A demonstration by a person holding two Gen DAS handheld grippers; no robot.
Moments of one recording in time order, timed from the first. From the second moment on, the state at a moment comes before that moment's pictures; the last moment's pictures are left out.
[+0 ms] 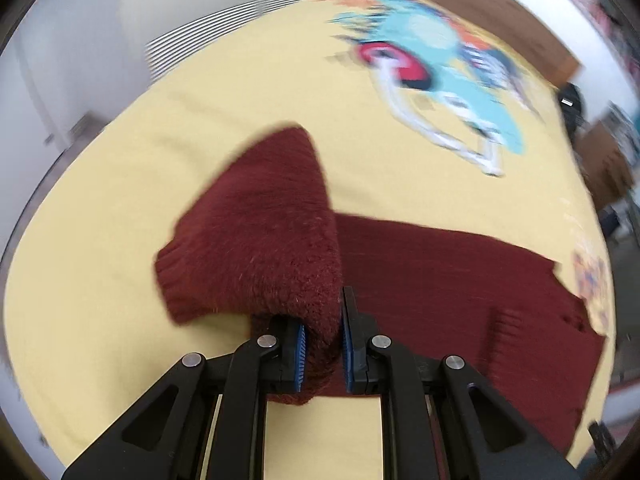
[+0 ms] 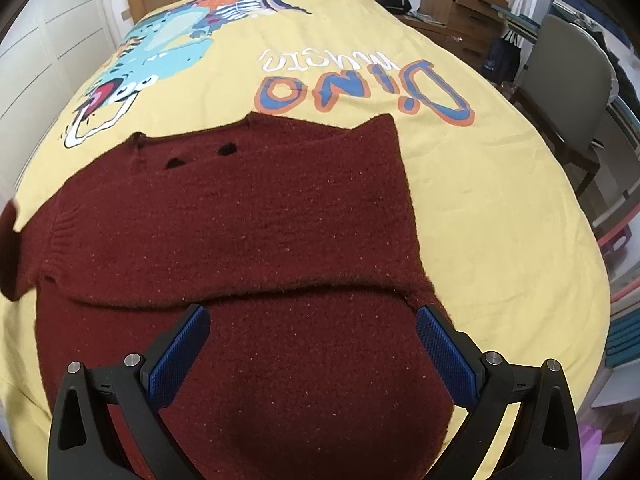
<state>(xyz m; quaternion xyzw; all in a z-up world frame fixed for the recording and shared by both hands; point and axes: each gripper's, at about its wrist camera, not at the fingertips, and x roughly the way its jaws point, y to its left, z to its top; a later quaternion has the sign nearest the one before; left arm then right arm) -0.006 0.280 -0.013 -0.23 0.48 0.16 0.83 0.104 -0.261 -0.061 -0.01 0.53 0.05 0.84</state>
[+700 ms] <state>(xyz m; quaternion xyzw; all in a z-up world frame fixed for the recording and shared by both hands) 0.170 -0.015 -0.016 -0.13 0.50 -0.09 0.85 0.130 -0.319 -0.045 0.00 0.53 0.03 0.85</state>
